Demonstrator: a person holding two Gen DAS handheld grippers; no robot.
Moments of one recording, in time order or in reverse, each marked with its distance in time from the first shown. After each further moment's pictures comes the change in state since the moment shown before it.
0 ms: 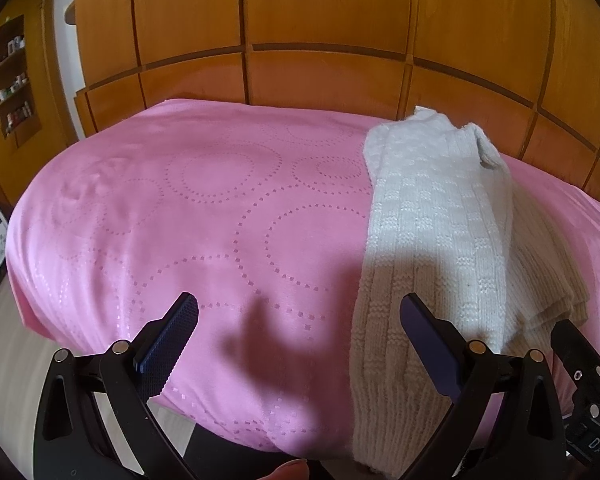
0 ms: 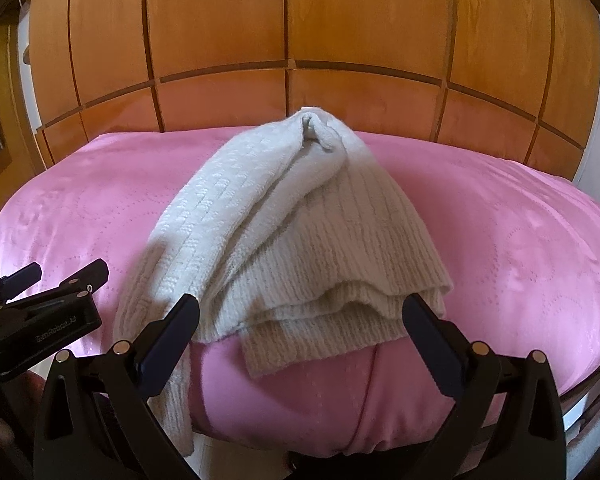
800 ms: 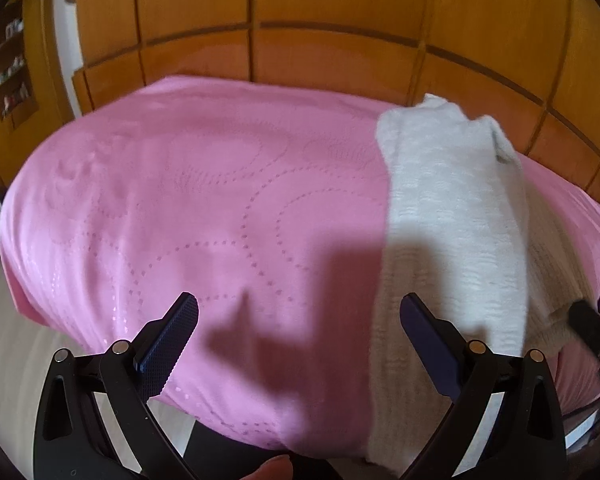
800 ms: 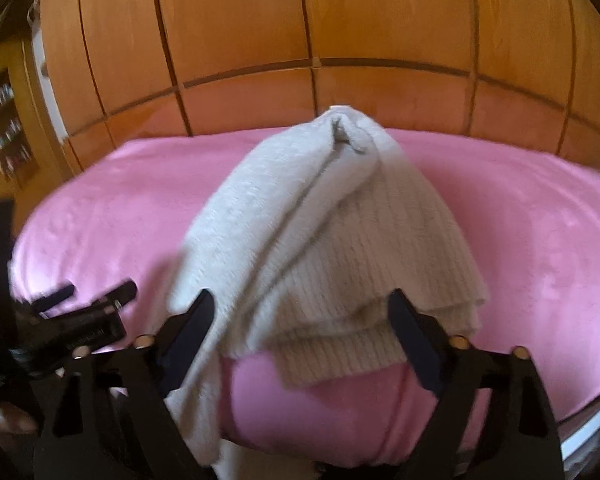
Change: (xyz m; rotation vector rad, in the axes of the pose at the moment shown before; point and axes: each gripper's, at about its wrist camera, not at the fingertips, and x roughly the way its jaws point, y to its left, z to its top) left arm 0.018 0.022 0.004 -0.050 0.080 -0.013; right arm 0.008 -0.006 0.019 0.045 0.022 0.172
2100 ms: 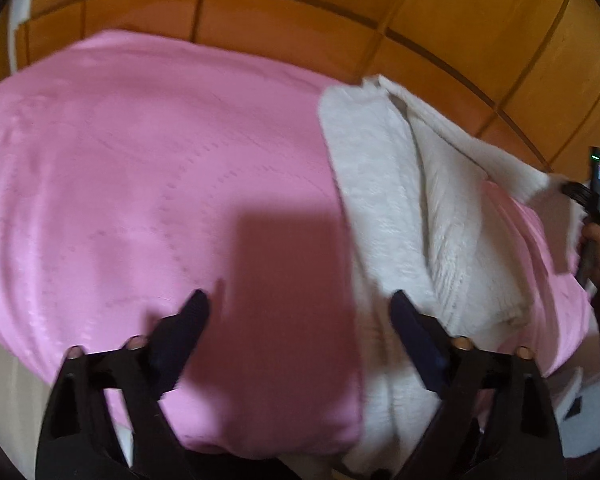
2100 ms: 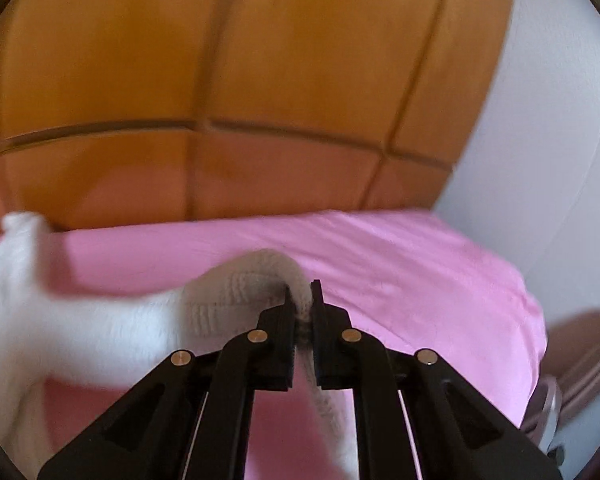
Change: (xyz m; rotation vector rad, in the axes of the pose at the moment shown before) left arm 0.030 -0.002 0.011 -0.022 0.145 -0.341; right arm 0.074 -0.280 0.191 0.141 -0.060 -0.771
